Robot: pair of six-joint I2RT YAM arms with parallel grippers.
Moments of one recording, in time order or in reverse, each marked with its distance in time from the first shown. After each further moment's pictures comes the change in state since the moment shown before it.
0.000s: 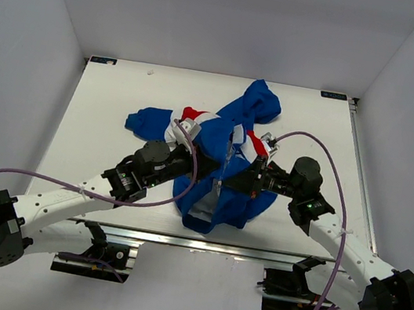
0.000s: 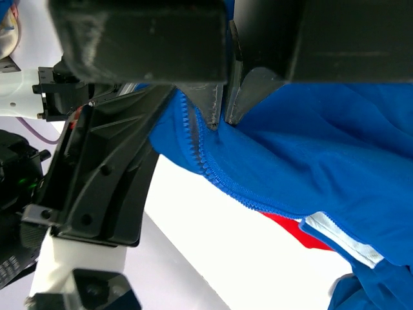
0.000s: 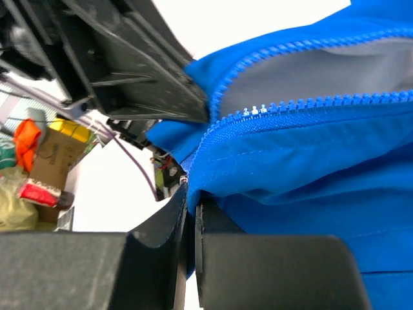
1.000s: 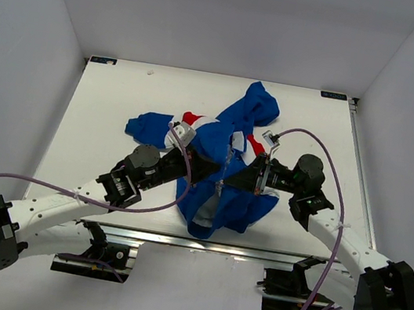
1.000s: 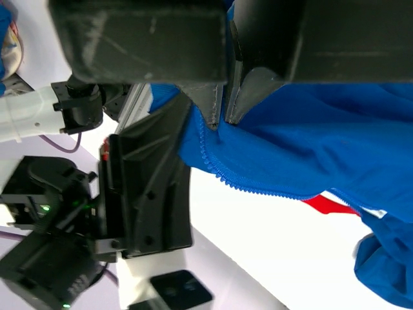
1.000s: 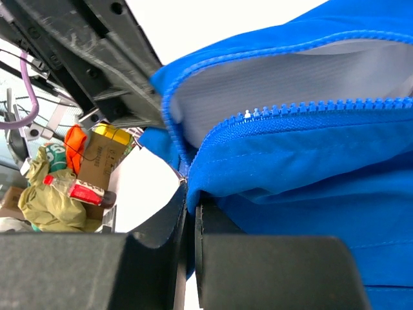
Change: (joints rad) left arm 0.000 -0.056 -0.063 0.113 0.073 0.056; right arm -0.054 0.053 0.000 0.123 -0.117 0.181
